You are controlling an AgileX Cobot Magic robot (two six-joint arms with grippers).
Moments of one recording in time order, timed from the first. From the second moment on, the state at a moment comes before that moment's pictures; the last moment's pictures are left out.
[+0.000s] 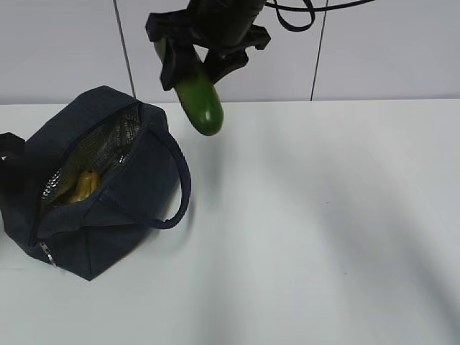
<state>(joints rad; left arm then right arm) 0.02 1.37 -0.81 -0.47 0.64 0.23 0.48 2.15 -2.26 0.29 1.25 -0.01</state>
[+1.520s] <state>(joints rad) 0.02 1.35 -0.81 -0.91 0.72 0.37 0.52 2.26 -2.11 0.71 1.24 -0.02</state>
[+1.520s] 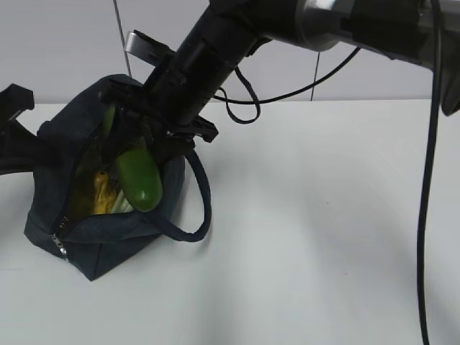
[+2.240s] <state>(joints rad) 0.02 1.35 -0.81 -0.94 0.79 0.42 0.52 2.27 -2.11 0.63 1.15 0.04</state>
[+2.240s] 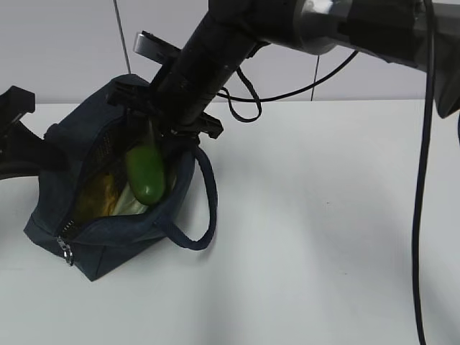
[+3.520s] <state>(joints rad) 0.02 1.35 -0.81 -0.94 0.79 0.42 0.52 2.27 -2.21 0.60 1.23 -0.03</state>
